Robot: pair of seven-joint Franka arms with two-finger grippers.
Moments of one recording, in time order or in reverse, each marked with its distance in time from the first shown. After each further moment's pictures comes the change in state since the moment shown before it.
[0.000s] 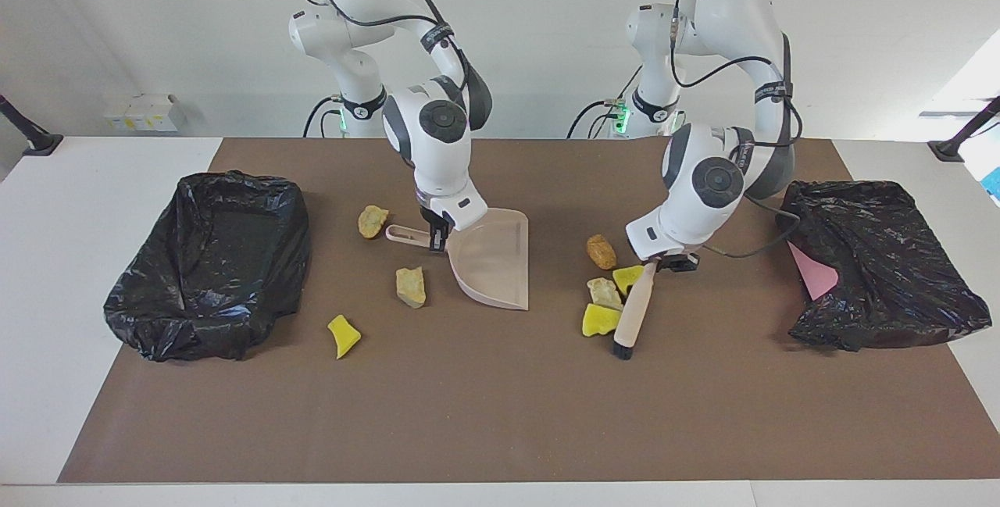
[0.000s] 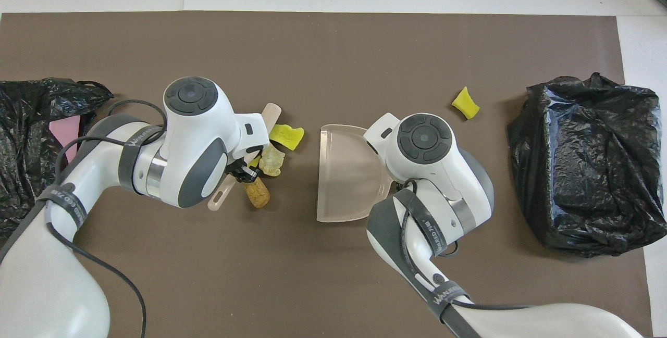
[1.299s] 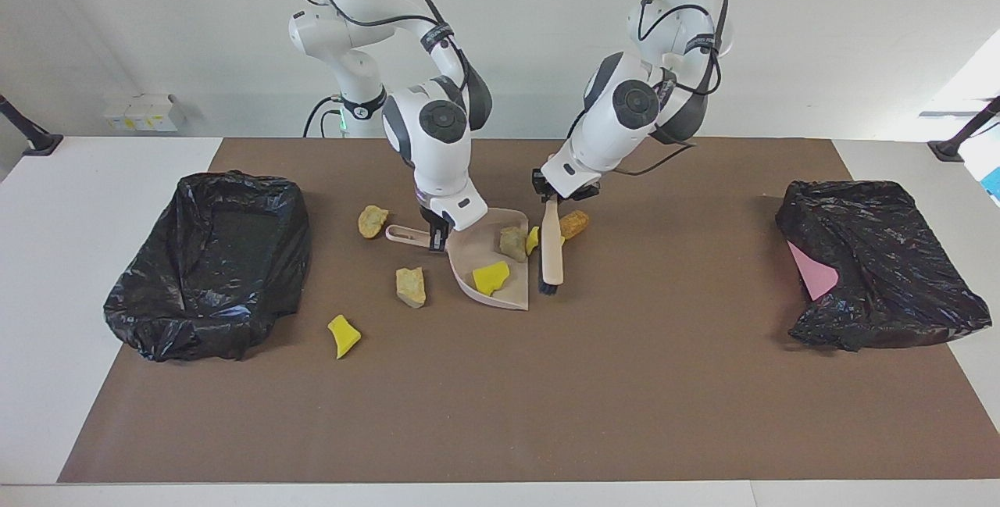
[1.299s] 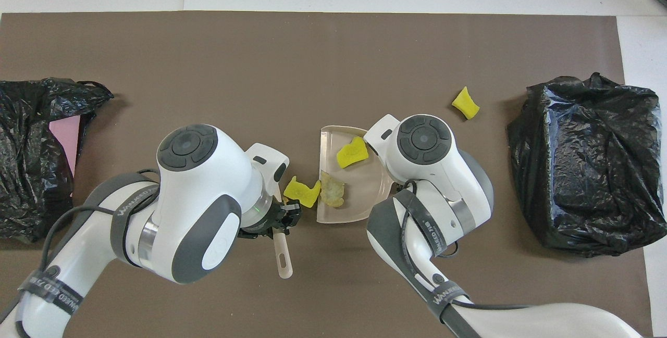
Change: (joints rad) left arm -0.134 -0.278 0.029 -0.196 -0.324 -0.103 -0.820; right arm 0.000 0.000 0.000 -0.008 0.000 0.000 0.000
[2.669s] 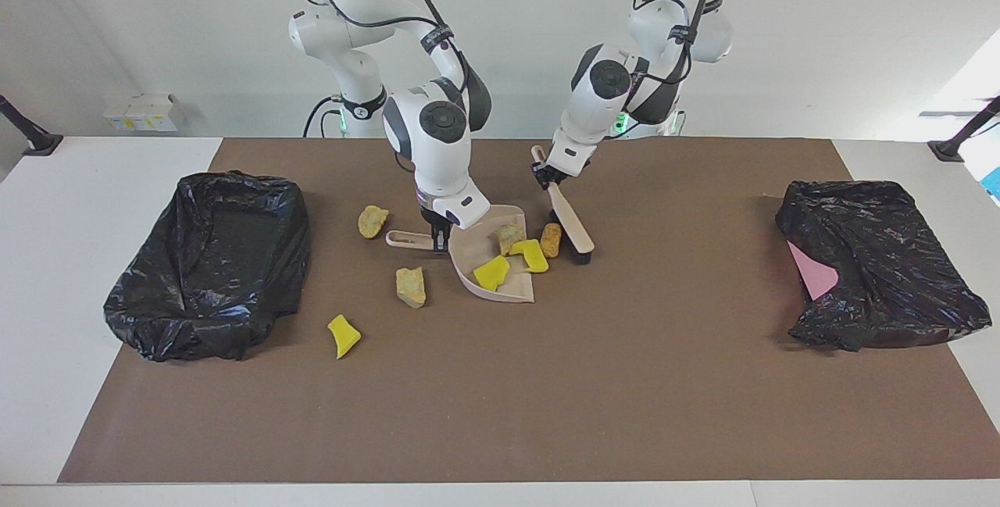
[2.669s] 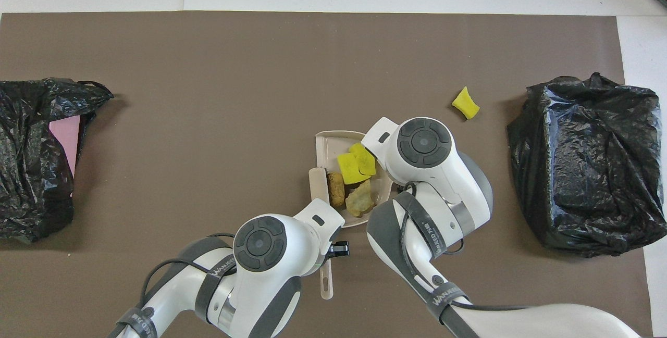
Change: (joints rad) left arm -0.219 0.025 -0.039 -0.190 -0.051 0.488 0.195; right arm 0.000 -0.002 0.001 -0.012 -0.004 0.029 -0.091
